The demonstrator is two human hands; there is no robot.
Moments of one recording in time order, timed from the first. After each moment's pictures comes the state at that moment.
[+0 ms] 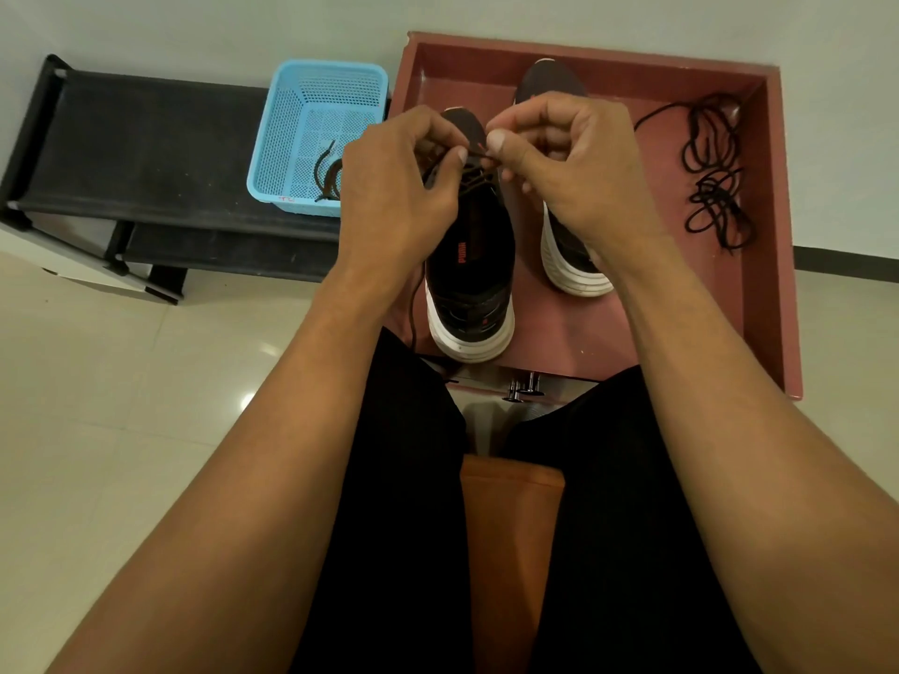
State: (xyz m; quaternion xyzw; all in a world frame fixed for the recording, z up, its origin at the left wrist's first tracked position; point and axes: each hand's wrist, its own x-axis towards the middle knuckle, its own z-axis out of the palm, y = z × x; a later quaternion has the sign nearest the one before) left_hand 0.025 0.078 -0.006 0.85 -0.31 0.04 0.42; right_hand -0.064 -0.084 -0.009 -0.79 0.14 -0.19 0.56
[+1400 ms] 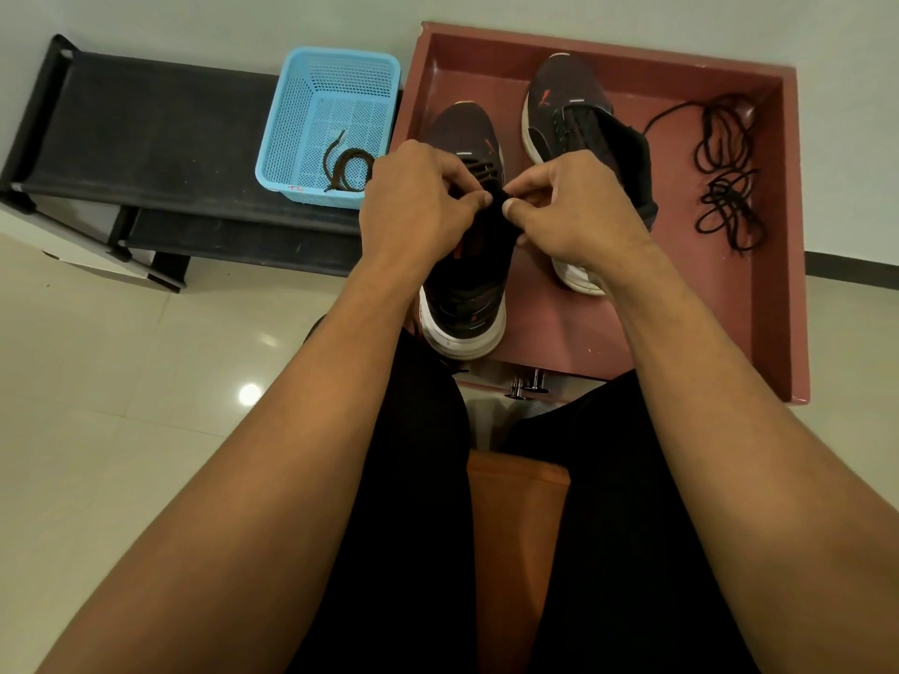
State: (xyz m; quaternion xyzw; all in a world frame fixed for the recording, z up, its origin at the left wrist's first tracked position) left_hand 0.026 0.074 -0.023 0.92 -0.24 -0.08 0.31; right_hand -0.069 -0.065 -0.014 -0.87 0.29 0.00 0.39
